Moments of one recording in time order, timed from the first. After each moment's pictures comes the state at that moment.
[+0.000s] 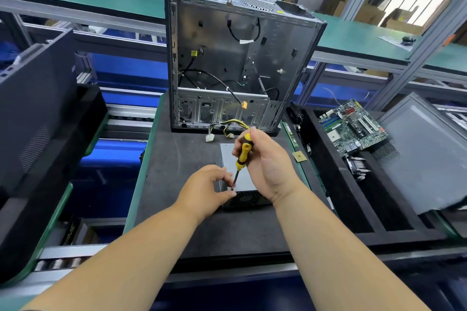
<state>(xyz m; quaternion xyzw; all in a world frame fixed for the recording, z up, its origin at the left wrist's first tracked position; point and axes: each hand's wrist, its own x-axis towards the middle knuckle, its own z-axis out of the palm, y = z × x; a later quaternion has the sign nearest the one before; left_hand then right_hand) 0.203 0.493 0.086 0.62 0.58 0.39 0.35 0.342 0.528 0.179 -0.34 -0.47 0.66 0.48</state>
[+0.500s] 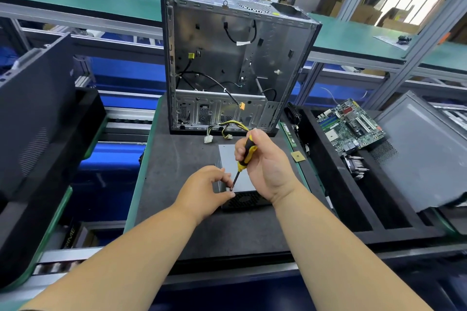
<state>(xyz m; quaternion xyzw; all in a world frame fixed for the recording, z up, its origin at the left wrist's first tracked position) 0.202 0.493 0.087 0.63 0.58 0.38 0.35 0.346 0.526 0.177 -0.33 -0.47 0.66 0.49</state>
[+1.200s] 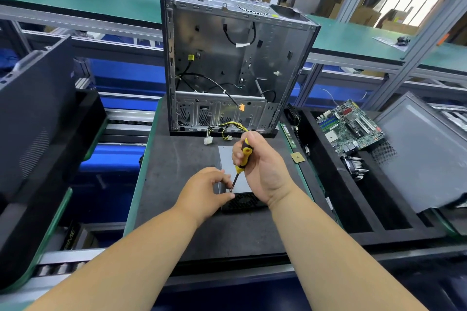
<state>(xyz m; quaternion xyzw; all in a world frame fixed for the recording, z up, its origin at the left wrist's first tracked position) 0.205 0.492 0.089 0.63 0.58 0.38 0.35 0.340 0.521 0.181 -0.33 -0.47 0.66 0.48</state>
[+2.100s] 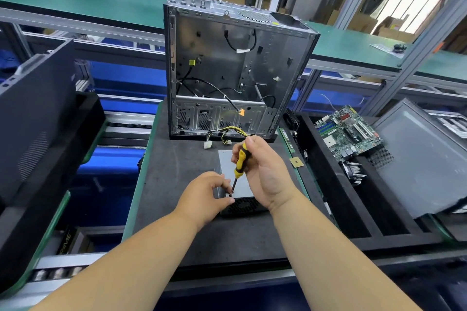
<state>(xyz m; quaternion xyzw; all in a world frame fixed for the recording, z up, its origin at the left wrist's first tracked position) 0.204 0.492 0.091 0.63 0.59 0.37 0.34 0.343 0.521 0.180 -0.37 -0.50 0.63 0.48</state>
